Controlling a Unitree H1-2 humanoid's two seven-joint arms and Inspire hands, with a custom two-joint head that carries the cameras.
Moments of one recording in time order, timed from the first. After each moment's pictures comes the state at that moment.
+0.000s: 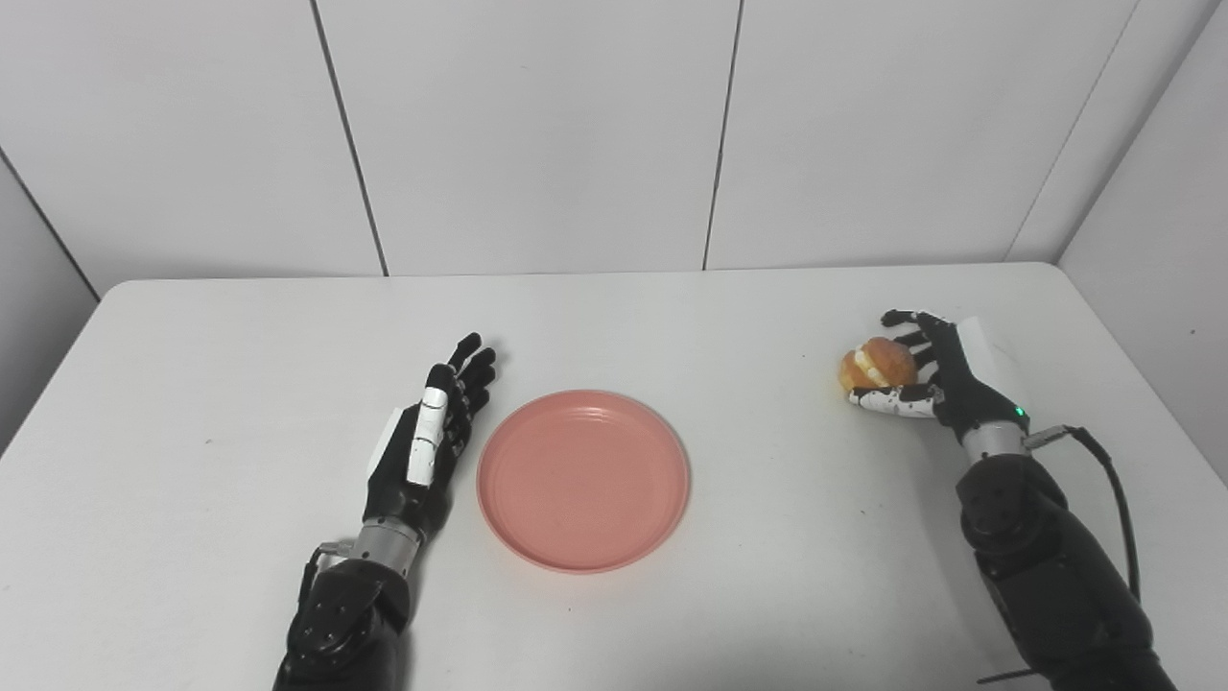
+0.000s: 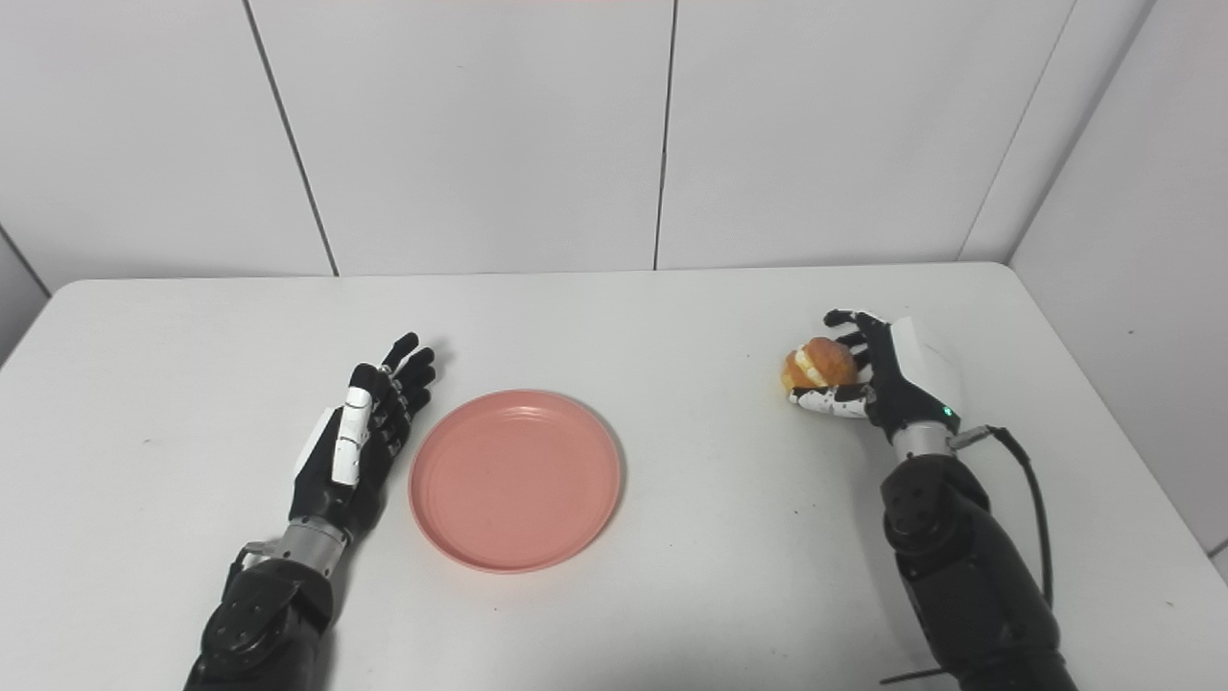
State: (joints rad) left arm -0.30 0.07 0.00 0.29 -0.19 -0.07 -0.20; right arm -0.47 -0.37 0.08 0.40 -0.52 0.14 -0.18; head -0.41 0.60
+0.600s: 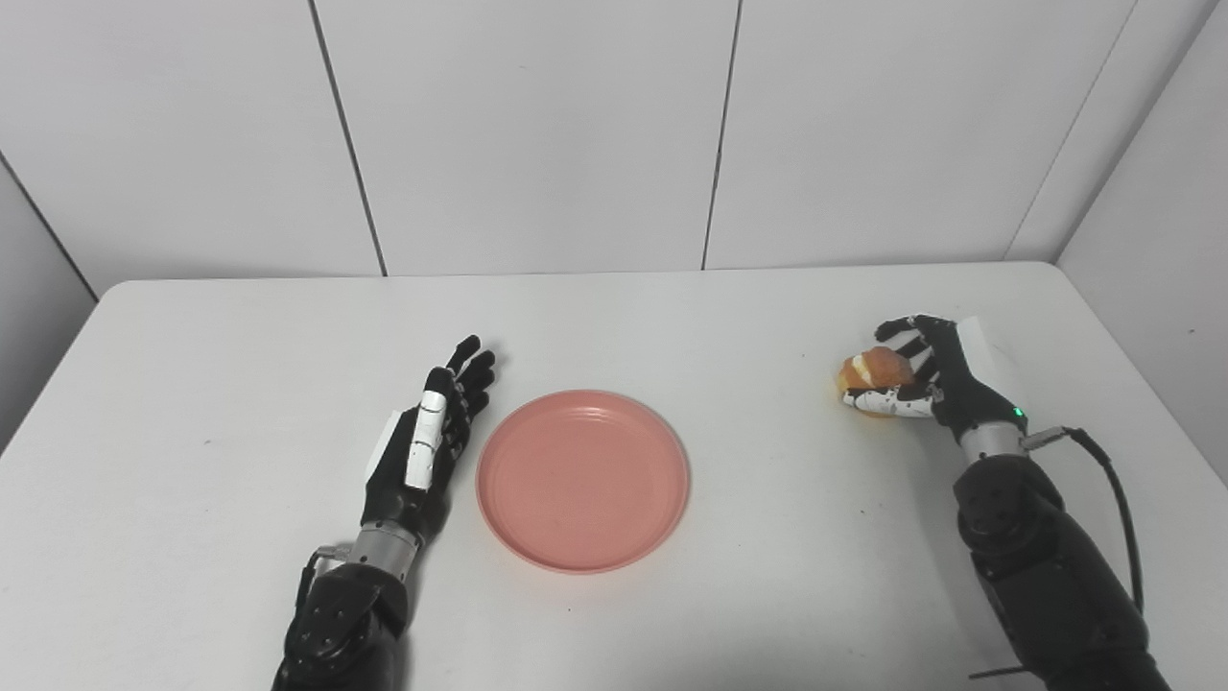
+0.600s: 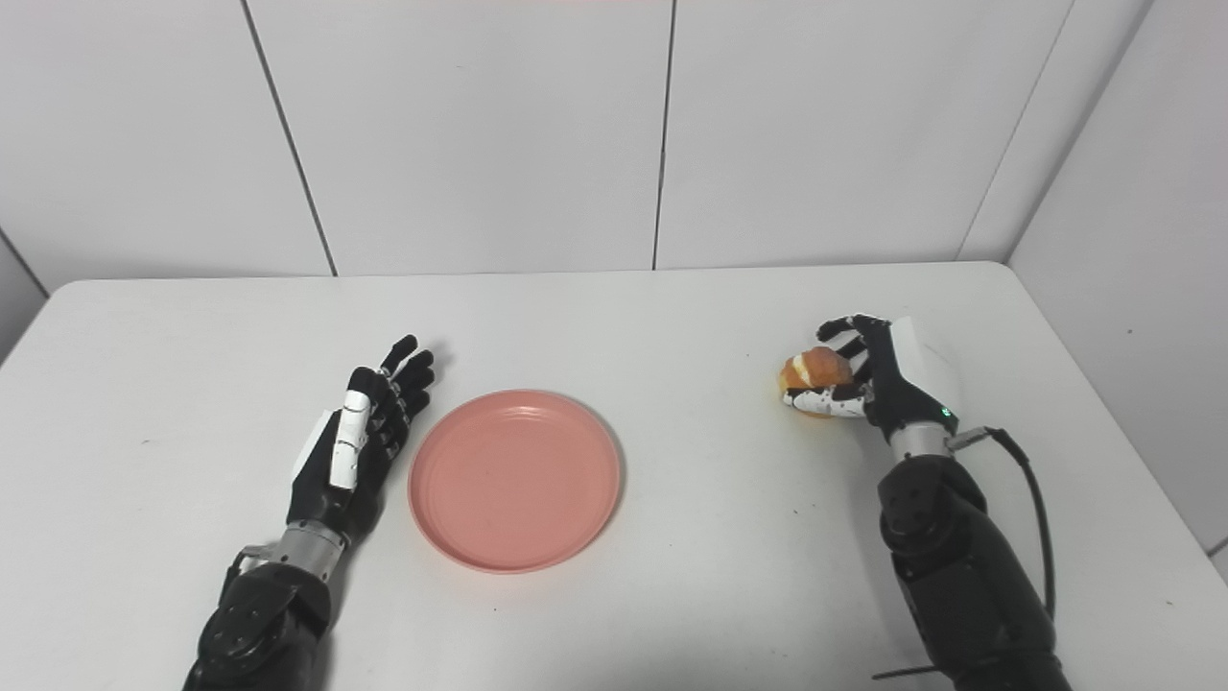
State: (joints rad) left arm -0.29 0.08 0.00 0.27 -0.19 -0.06 -0.20; right arm -0.46 -0.35 0.06 0.39 -0.49 0.14 -0.20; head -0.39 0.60
